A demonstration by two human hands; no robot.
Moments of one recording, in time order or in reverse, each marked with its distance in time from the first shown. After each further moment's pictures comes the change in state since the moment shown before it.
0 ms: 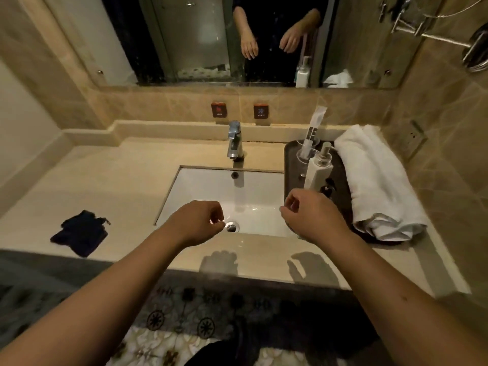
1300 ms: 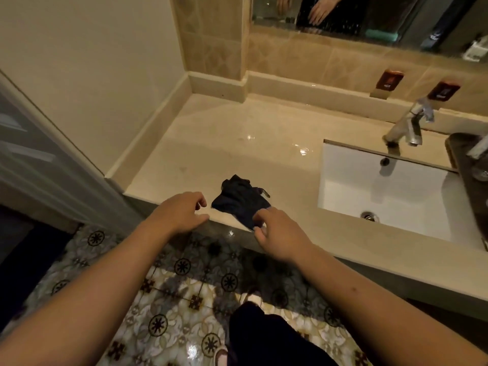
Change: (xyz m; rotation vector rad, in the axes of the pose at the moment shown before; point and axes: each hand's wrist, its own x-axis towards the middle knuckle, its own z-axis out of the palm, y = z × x) left_hand -0.117 -0.538 -0.074 -0.101 -0.083 -0.254; right_hand 0.016 -0.427 0.369 -0.045 -0.392 -0.273
